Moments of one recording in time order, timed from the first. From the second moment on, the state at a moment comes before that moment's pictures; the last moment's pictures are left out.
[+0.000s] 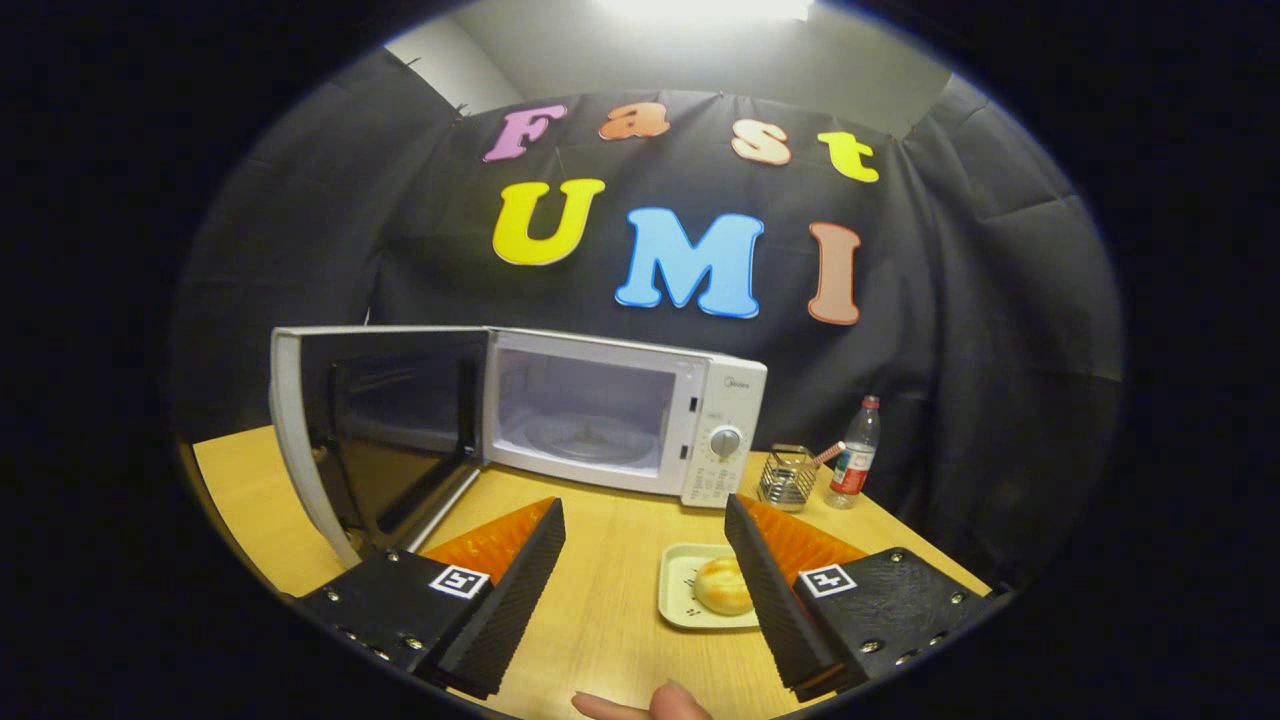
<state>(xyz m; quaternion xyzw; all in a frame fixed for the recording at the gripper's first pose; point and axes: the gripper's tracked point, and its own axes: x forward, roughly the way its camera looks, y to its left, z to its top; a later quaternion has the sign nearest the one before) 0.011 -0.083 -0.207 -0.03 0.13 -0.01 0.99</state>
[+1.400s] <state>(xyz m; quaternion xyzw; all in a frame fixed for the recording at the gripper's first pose) 0.069 -0.116 -0.313 0.11 0.27 0.00 0.96</state>
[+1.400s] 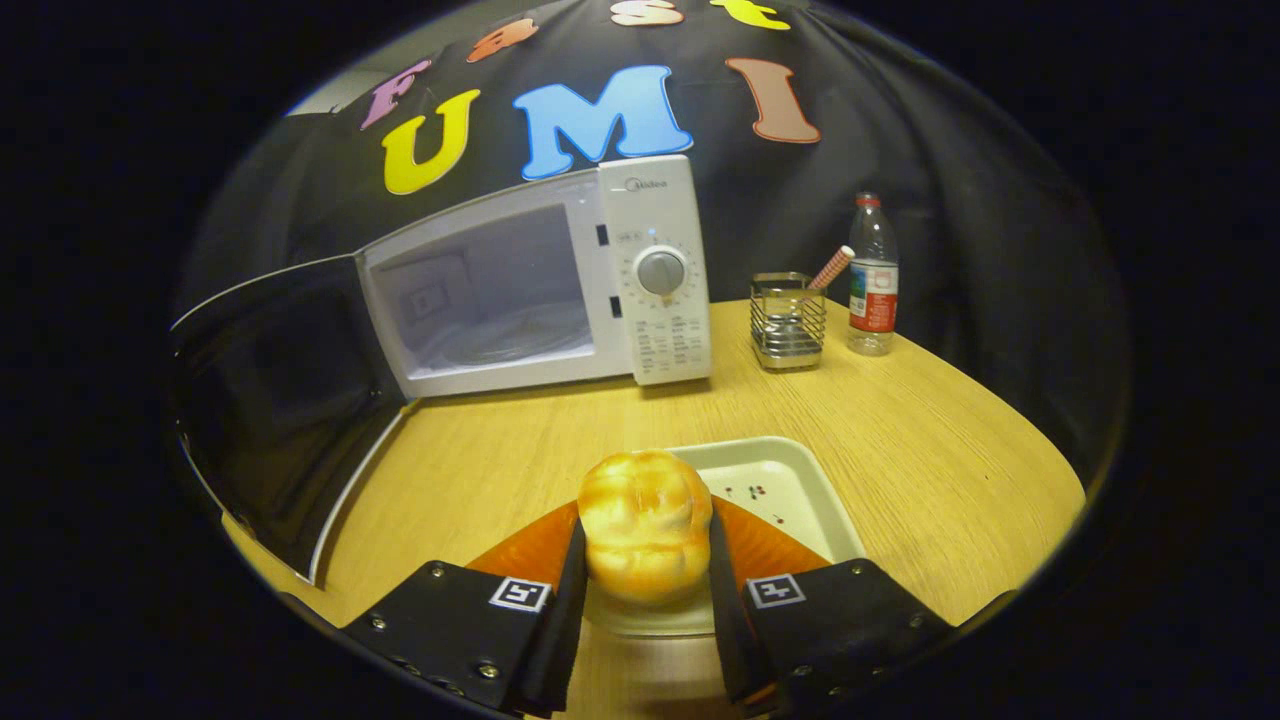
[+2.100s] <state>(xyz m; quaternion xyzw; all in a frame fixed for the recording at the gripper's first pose) 0.162 0.011 -0.243 0.19 0.19 0.08 0.96</state>
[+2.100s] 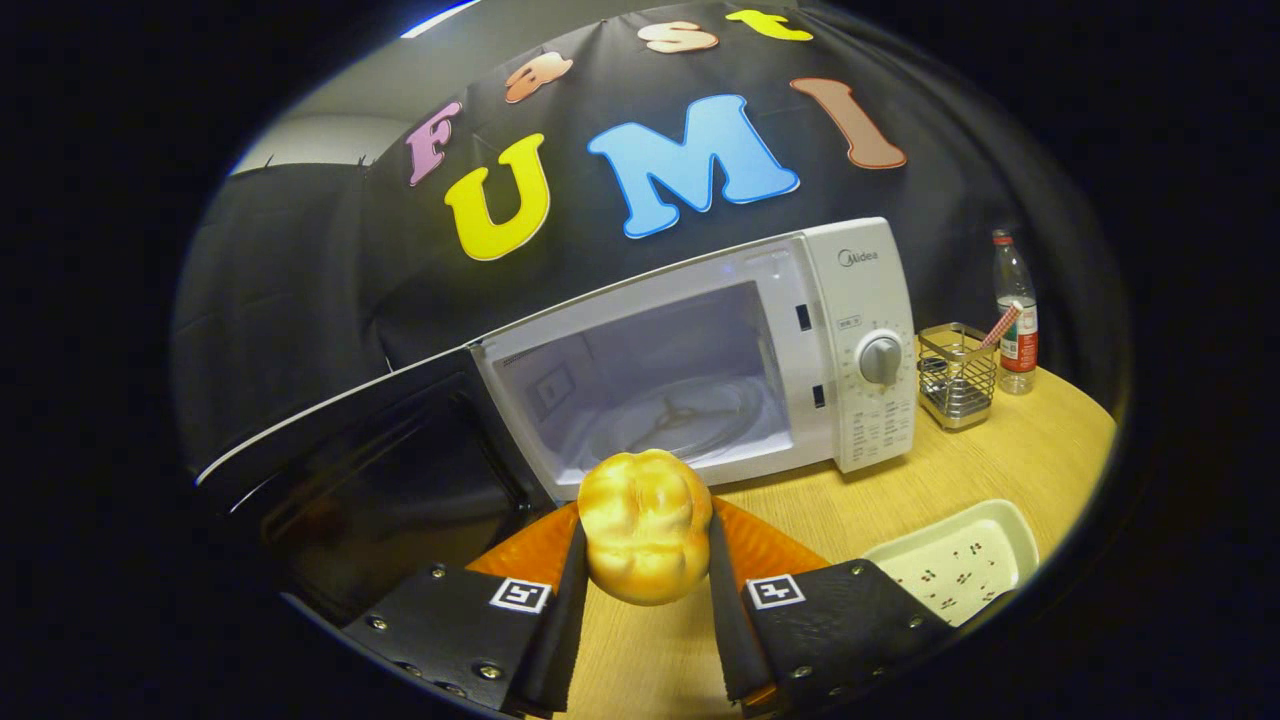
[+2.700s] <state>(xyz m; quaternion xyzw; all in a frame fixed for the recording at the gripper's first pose) 0.294 0.048 -0.281 0.23 0.22 0.04 0.95</state>
